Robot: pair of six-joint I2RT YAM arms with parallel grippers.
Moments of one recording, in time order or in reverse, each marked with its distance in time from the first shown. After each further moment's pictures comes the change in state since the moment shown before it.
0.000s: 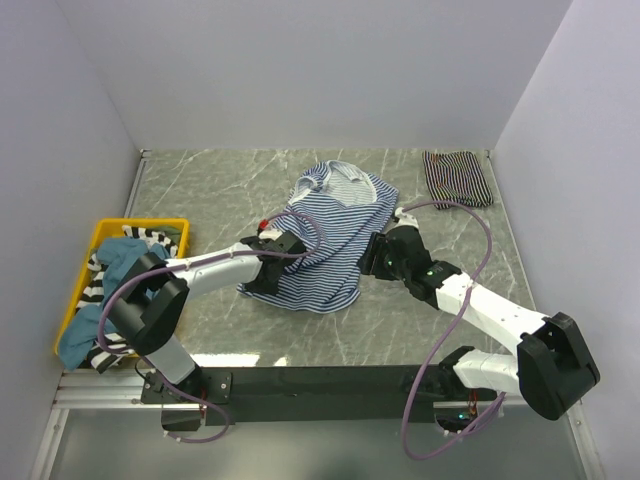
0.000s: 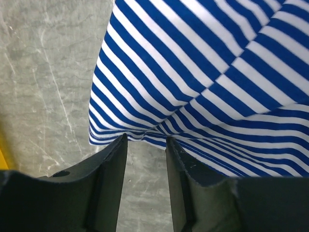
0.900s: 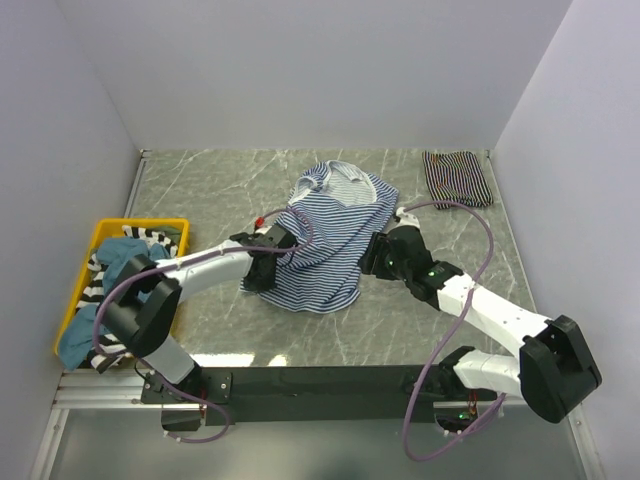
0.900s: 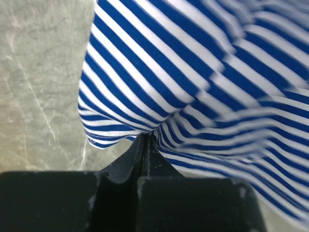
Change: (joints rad) left arm 0.077 -0.019 -0.045 0.092 0.144 0.069; right arm 0.000 -0.012 0.000 -0.005 0.007 -0.001
